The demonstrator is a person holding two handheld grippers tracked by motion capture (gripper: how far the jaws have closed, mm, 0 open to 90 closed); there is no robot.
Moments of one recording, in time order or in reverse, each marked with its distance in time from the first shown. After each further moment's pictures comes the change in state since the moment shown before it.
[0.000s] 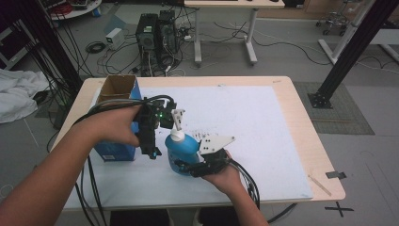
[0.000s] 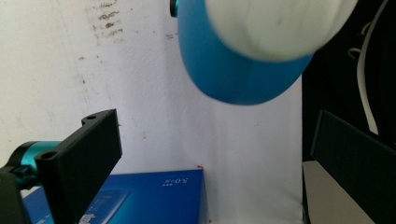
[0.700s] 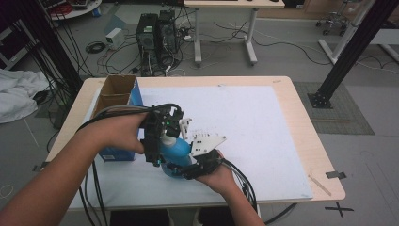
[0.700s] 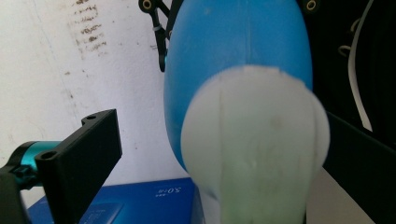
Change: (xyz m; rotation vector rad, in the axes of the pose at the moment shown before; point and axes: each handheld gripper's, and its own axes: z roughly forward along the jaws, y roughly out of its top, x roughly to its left) left arm -0.013 0.016 0.008 0.024 -0.009 0.038; right arm 0.004 0.005 0.018 -0.007 0.078 -0.022
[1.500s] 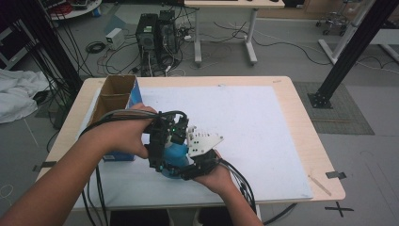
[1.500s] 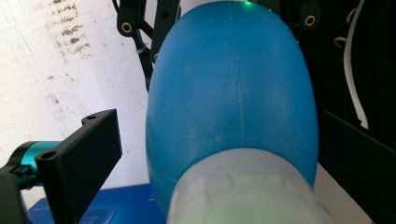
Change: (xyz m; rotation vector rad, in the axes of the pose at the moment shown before) left arm -0.006 0.011 0.011 0.053 -0.025 0.028; right arm 0.002 0.005 0.005 -0.010 0.016 -0.012
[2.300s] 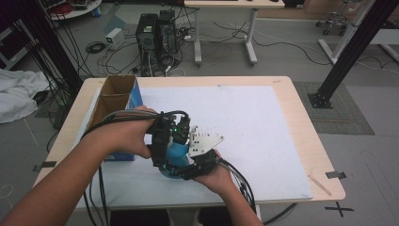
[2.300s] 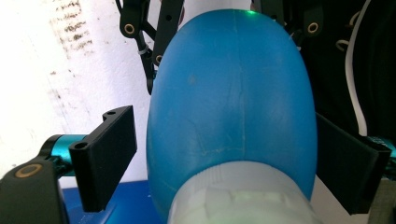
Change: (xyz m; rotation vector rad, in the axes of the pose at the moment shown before) left arm -0.001 0.005 -0.003 0.012 0.010 -0.026; right arm 0.001 0.002 -0.001 -0.004 -0.006 -0.003
